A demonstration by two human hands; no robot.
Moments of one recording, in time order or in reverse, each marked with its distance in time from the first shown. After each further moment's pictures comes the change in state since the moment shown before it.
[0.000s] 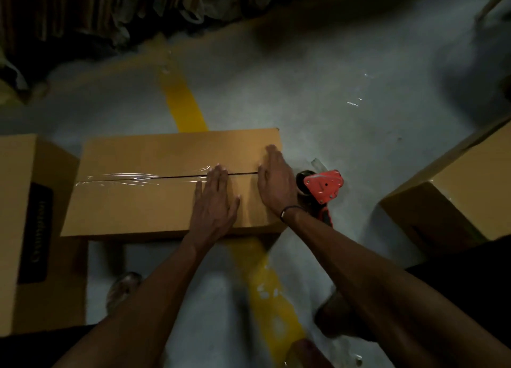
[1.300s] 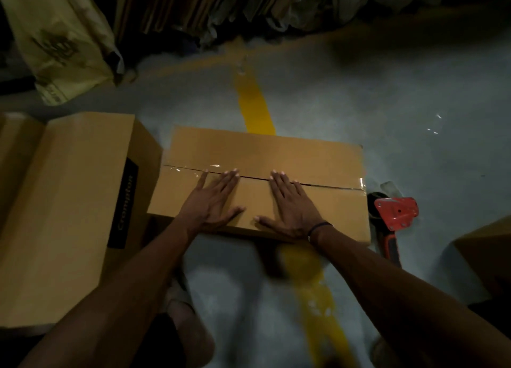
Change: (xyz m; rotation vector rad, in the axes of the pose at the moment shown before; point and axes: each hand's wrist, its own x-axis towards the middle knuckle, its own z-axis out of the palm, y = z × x) left_hand -0.038 -0.193 -0.061 0.287 -0.169 0.118; right_hand -0.019 -0.071 0.097 -0.451 -0.558 -0.479
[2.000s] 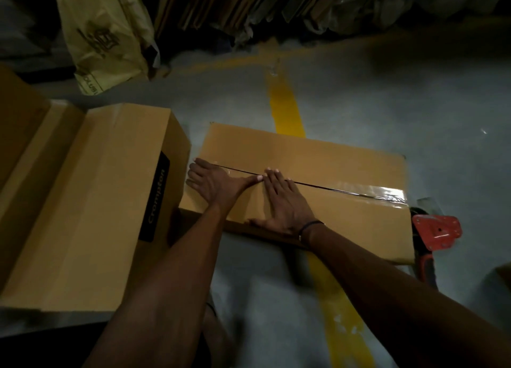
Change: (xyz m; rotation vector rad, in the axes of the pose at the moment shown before) left_hand 0.020 -0.023 -0.026 -0.594 0.201 -1.140; right_hand 0.060 -0.081 0.001 0.019 -0.018 -0.076
